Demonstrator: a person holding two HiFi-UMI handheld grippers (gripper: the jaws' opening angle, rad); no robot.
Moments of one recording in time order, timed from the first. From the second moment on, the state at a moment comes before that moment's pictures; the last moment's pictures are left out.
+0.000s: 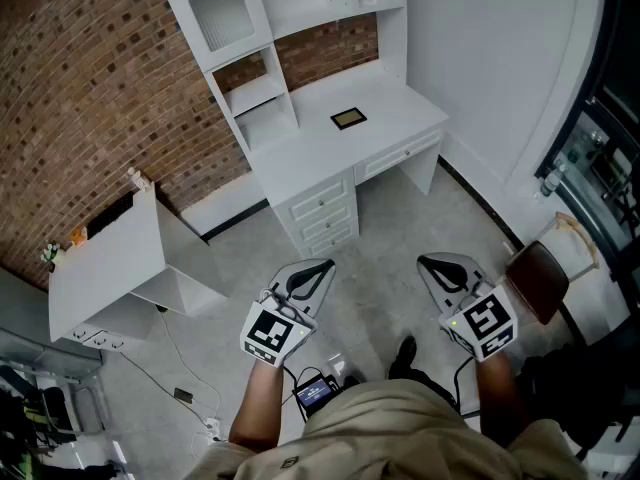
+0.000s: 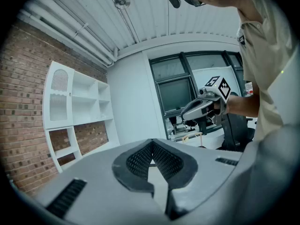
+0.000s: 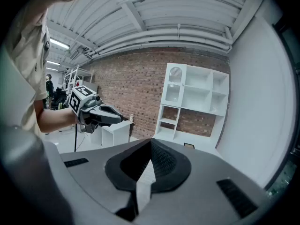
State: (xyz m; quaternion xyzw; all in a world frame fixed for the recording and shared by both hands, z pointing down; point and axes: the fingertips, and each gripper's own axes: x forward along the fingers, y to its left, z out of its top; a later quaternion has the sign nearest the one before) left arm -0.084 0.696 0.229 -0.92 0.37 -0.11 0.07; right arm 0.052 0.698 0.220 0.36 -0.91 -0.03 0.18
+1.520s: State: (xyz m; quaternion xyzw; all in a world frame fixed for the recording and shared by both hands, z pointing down) left arm 0.121 0.391 0.257 -0.92 0.35 -0.17 0.05; right arm 0.263 0.409 0.252 0.37 -0.92 0.03 0.14
